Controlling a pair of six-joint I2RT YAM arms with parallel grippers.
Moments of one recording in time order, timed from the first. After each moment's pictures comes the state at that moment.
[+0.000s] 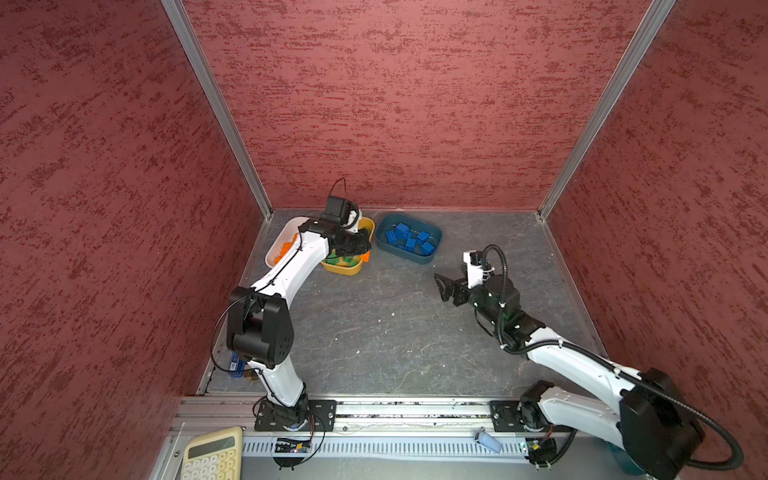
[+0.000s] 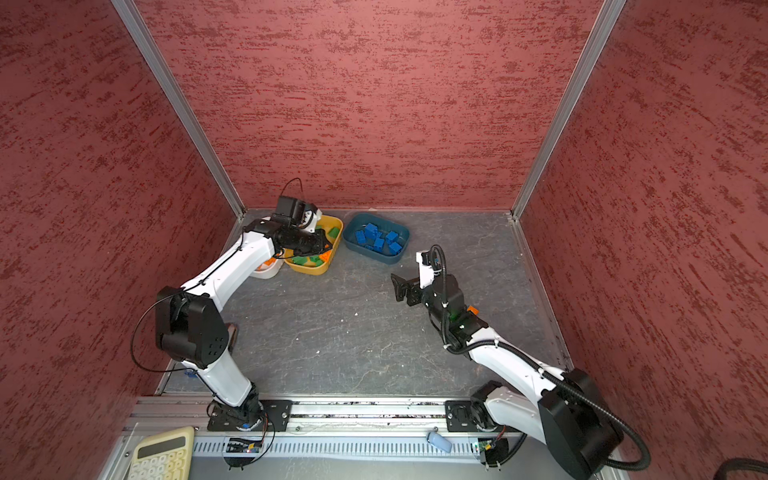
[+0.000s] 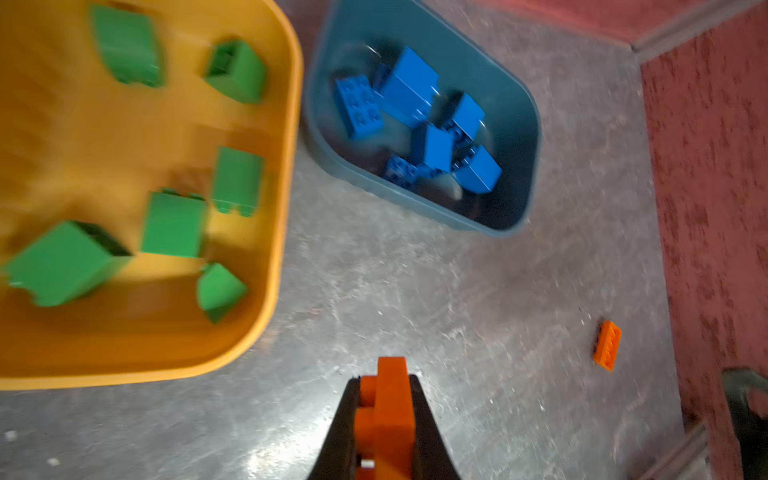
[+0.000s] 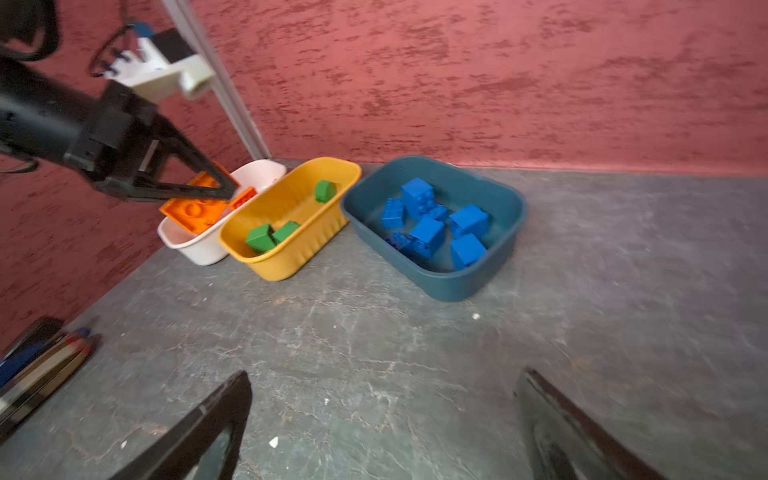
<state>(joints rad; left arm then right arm) -0.23 1.72 1.52 -0.73 0.26 -0.33 0.55 1.08 0.49 0.34 0.08 0.31</state>
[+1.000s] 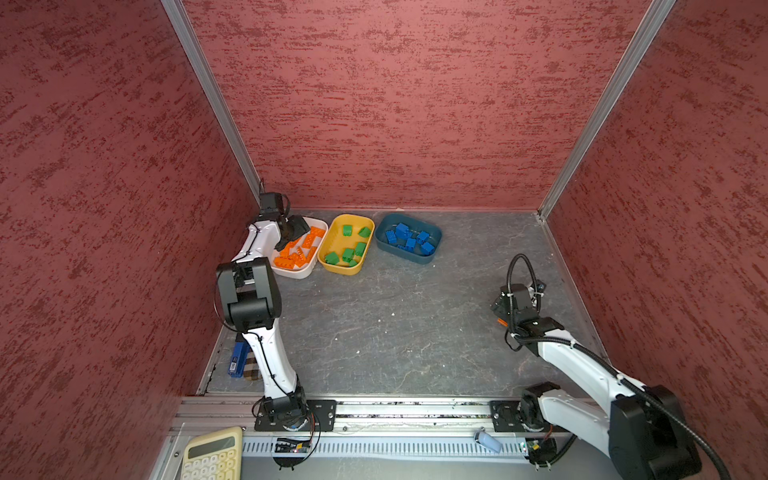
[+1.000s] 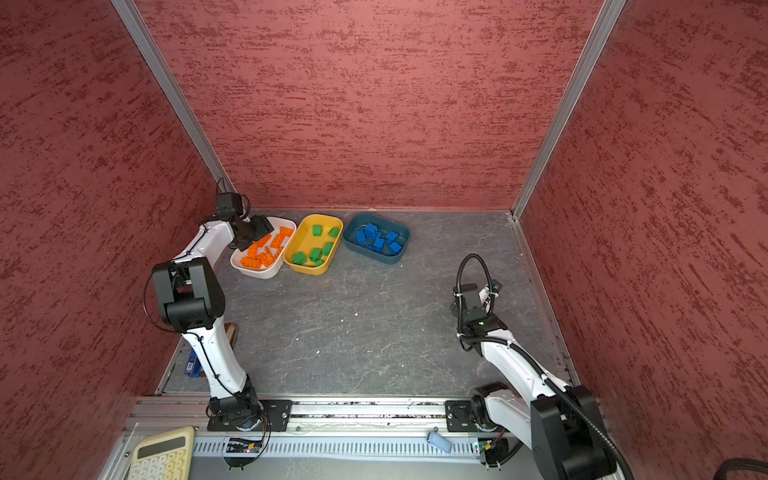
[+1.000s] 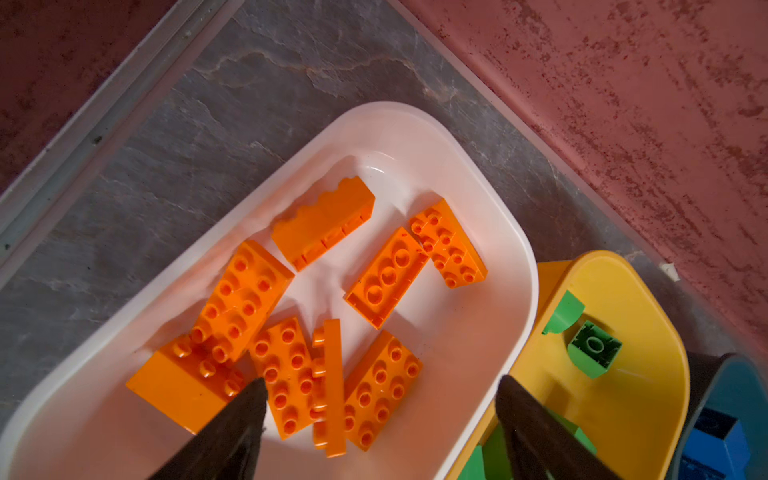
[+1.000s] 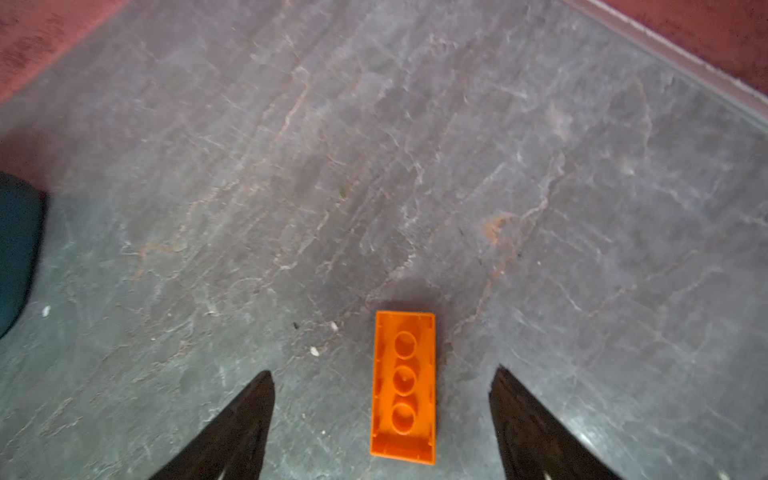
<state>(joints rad) 0.19 2.04 1.70 -0.61 0.10 -0.45 0.22 1.10 0.46 -0.30 0.41 0.83</state>
